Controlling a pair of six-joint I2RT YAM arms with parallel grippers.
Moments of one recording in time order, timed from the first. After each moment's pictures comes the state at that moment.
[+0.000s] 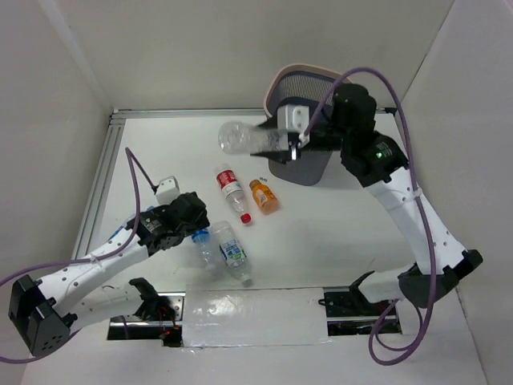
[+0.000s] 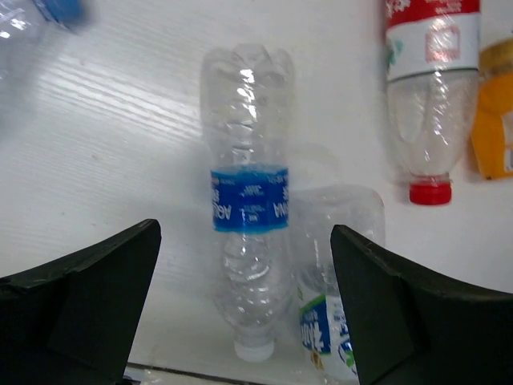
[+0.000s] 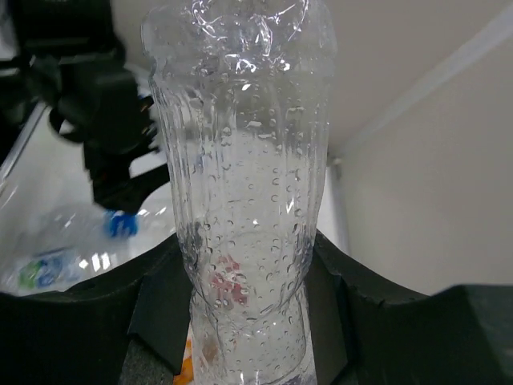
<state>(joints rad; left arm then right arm) -0.77 0.98 0.79 -0.81 -0.57 -1.05 0.57 1.32 1.64 -0.59 -0.91 -0.80</state>
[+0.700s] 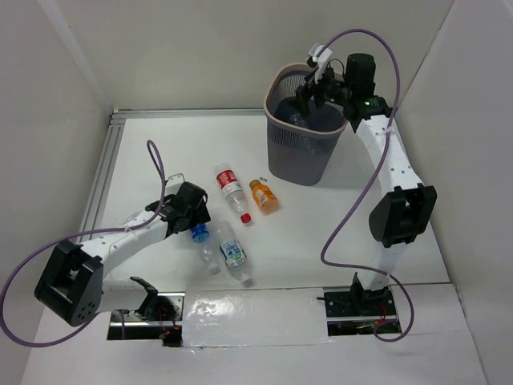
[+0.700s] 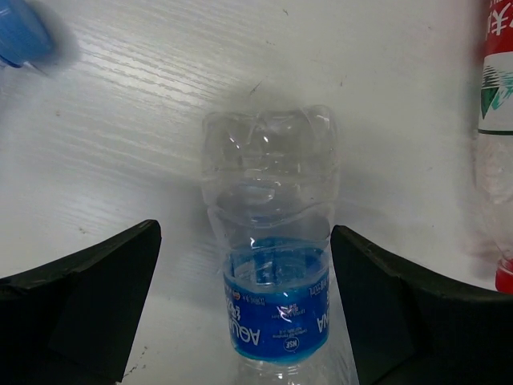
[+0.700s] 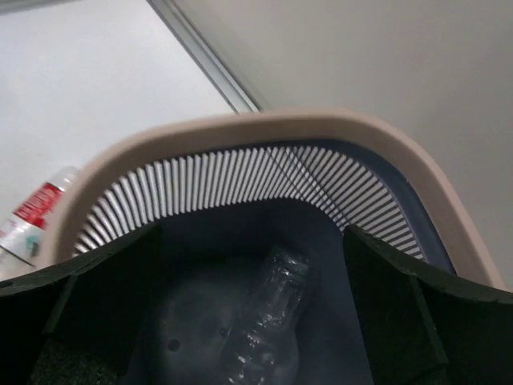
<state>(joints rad) -0.51 1.24 0.71 -0.50 -0.44 -0.81 0.15 1.83 1.90 -0.33 -0.68 -0.47</state>
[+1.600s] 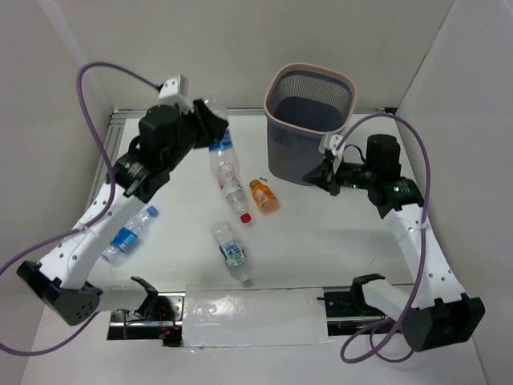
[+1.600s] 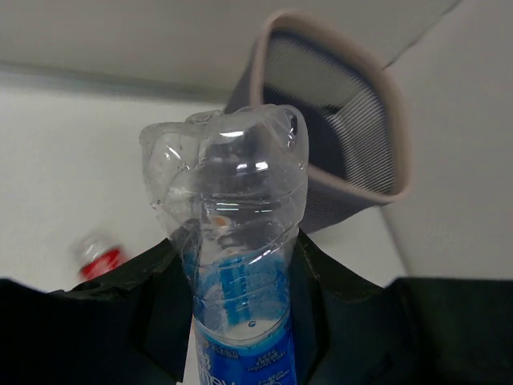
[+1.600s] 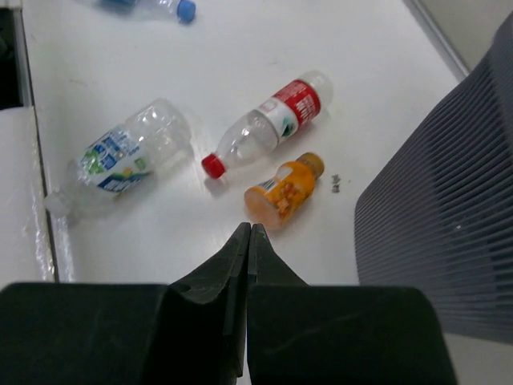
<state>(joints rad) -0.56 1.24 1.45 -0.44 -0.22 -0.56 0.15 1.06 1.12 -0.53 -0.95 -0.55</state>
